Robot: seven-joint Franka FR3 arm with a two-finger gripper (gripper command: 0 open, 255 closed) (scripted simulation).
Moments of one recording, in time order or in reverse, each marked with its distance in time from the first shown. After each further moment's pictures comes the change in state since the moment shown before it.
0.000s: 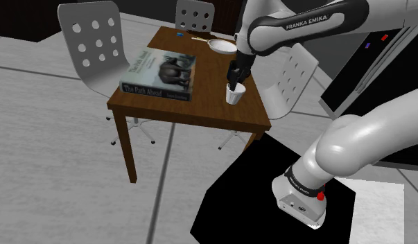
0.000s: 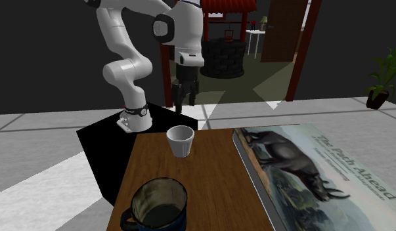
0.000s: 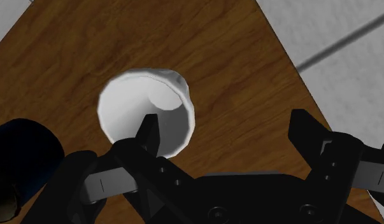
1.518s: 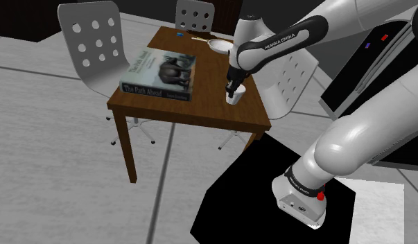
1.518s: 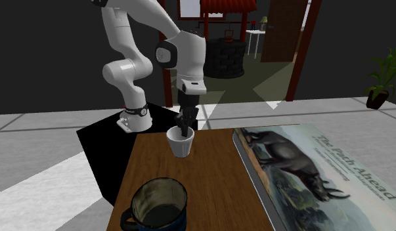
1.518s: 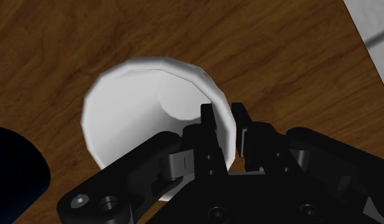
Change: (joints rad) arm -0.035 0.206 -0.031 -0.007 -0.060 0.212 -0.001
